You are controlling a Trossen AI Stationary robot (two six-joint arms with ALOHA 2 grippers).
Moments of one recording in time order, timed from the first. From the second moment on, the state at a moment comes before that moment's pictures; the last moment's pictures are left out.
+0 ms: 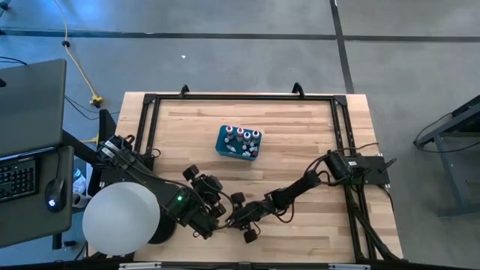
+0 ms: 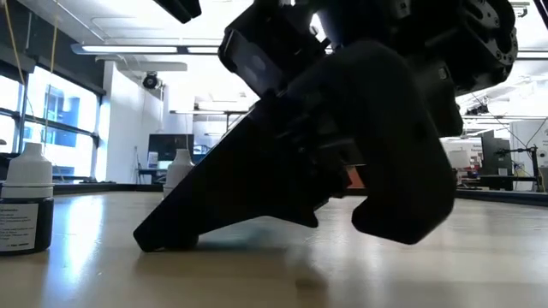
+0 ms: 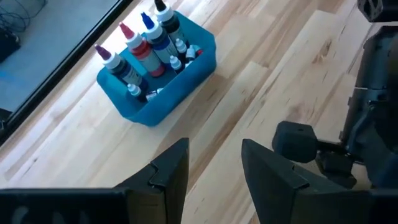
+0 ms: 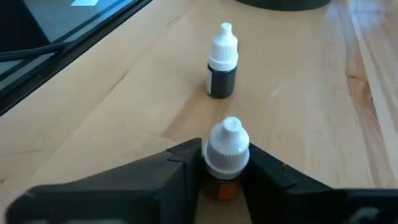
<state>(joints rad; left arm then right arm) -0.62 1.79 1.67 -1.34 -0.82 -1.15 0.41 2.27 1.19 0.62 0.04 0.04</state>
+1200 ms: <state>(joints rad) -0.62 1.79 1.67 -1.33 -0.80 -1.16 -0.01 1.75 0.84 0.30 0.45 -0.02</state>
